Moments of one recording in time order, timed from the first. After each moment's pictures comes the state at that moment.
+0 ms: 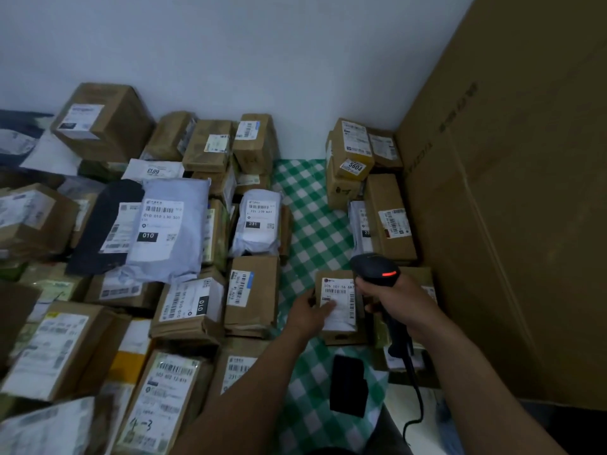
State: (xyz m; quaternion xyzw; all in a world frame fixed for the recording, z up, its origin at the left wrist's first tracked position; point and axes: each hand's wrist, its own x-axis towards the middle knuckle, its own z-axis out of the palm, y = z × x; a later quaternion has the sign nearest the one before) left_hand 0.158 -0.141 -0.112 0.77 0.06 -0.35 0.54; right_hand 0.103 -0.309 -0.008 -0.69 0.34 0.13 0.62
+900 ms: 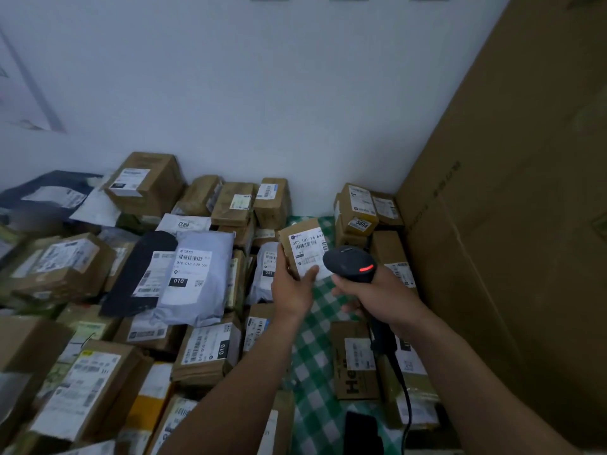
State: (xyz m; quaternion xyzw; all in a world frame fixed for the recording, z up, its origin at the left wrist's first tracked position) left_hand 0.250 -0.128 -0.024 0.75 -0.01 -0.02 0.66; right_hand 0.150 -0.261 0.088 -0.75 0.17 0.07 0.63
